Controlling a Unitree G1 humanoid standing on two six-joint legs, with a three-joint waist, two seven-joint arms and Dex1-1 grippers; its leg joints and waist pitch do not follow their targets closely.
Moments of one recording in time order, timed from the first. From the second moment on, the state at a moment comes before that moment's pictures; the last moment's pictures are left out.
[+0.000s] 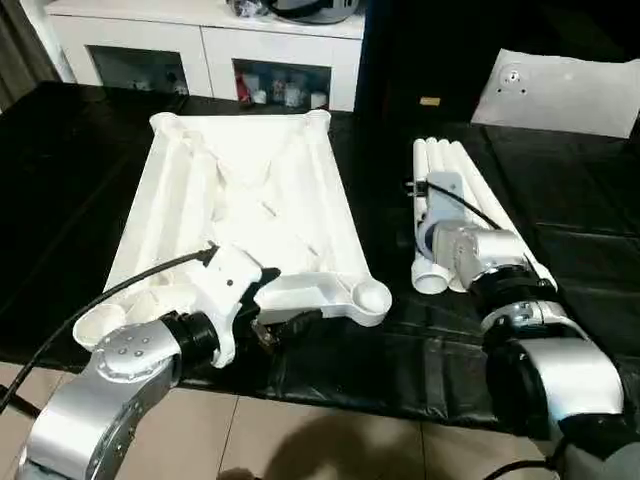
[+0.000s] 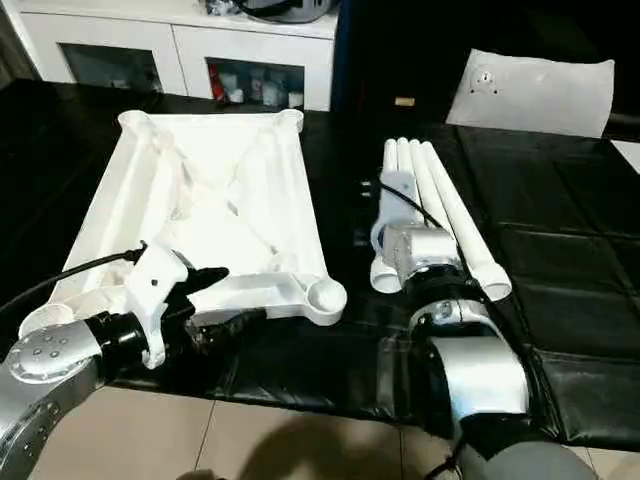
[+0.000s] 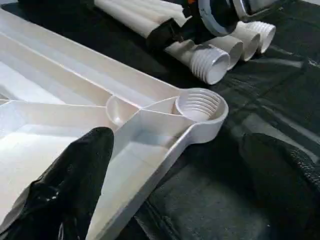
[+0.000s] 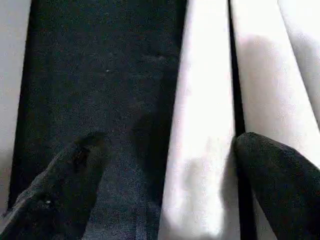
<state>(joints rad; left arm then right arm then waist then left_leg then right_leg) -0.05 0.45 -0.12 -0.57 -0.31 0.78 -0.57 -0.94 -0.13 -0.19 1.00 0.15 0.60 -0.08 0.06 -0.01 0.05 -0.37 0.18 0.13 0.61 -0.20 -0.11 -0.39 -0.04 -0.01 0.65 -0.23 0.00</state>
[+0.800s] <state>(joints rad) -0.05 0.46 -0.14 -0.57 -0.32 0.79 -0.57 -1.01 -0.12 -0.32 1.16 0.25 0.61 -0.04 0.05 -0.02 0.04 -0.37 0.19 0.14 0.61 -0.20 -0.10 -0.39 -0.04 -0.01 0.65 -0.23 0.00</state>
